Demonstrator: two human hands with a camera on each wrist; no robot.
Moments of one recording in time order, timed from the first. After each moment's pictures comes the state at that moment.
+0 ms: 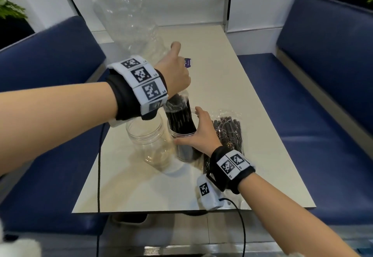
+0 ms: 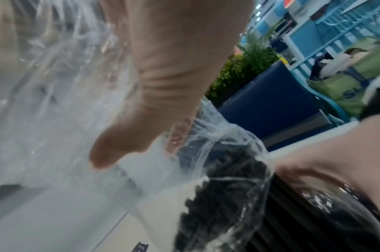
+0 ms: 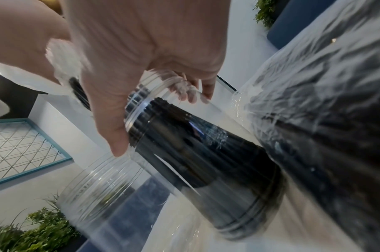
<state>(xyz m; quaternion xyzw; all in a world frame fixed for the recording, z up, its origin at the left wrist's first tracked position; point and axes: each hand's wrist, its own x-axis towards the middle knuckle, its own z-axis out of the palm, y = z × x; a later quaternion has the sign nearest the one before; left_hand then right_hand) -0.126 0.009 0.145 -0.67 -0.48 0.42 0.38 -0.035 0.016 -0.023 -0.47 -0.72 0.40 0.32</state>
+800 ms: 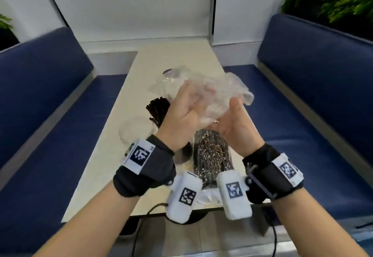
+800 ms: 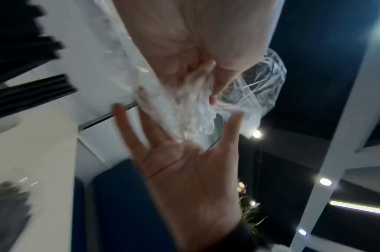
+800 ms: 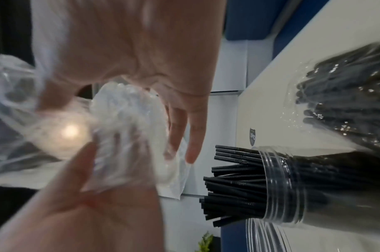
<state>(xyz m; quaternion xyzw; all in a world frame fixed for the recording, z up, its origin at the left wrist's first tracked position) -0.084 -0.061 0.096 -0.65 -0.41 -0.55 -0.33 0.041 -0.014 0.061 -0.21 -0.53 0.66 0.50</state>
